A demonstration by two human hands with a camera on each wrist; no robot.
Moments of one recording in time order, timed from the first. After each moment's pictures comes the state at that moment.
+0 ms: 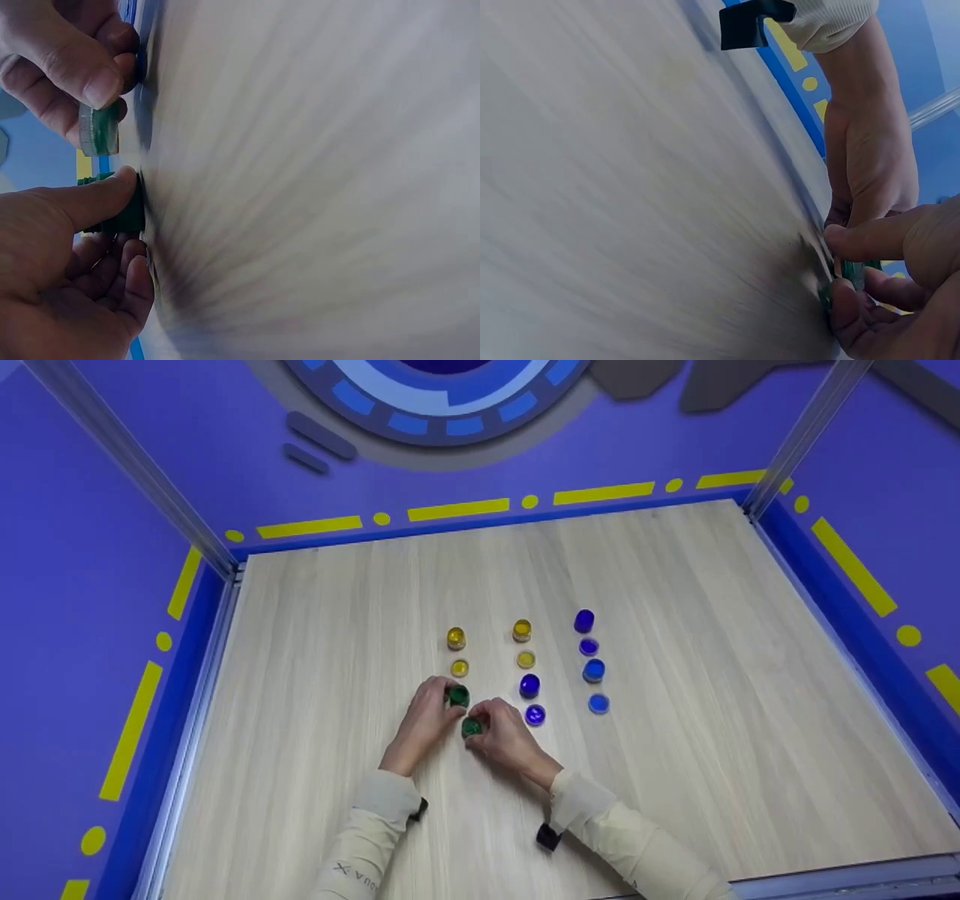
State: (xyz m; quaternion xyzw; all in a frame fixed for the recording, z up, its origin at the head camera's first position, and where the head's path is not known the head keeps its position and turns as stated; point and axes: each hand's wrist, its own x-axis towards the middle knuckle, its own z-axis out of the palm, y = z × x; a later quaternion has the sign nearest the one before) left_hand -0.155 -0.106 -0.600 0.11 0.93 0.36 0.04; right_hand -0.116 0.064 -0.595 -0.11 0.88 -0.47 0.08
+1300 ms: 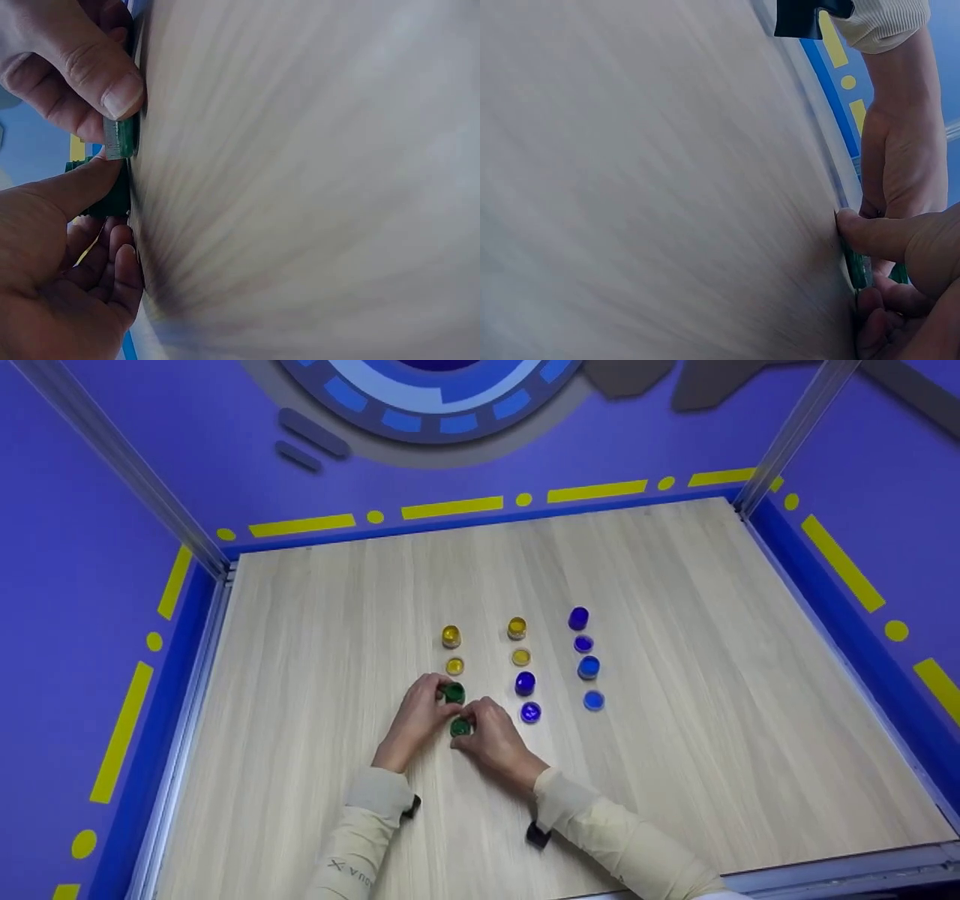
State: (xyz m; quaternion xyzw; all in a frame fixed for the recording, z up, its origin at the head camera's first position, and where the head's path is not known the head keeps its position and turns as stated) left_hand -0.158 -0.112 -0.604 0.11 0.92 0.38 0.03; right_hand -0.113 0.051 -0.606 -0.13 0.89 -0.44 0.04
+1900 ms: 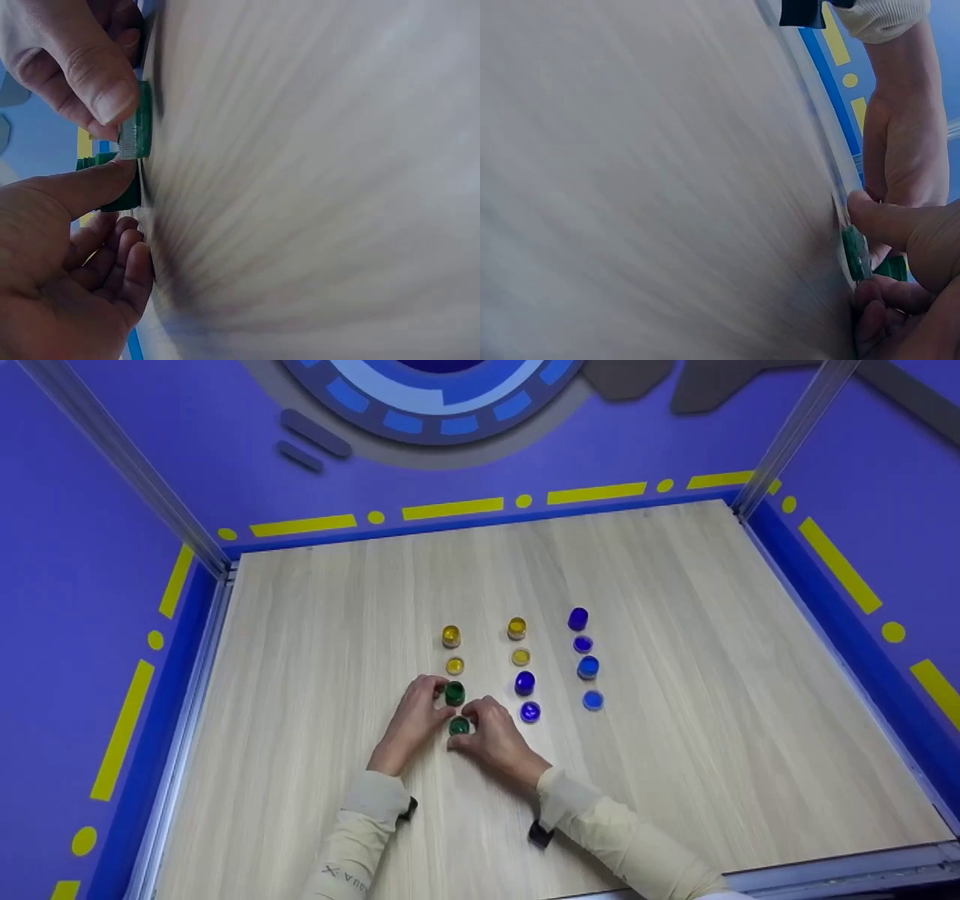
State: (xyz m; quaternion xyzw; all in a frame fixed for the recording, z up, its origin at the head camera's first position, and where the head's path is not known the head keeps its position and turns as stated) left_hand -0.151 -0.118 -0.598 0.12 0.92 0.37 0.04; right_hand -0.112 0.053 -0.605 -0.13 0.89 -0.43 0.04
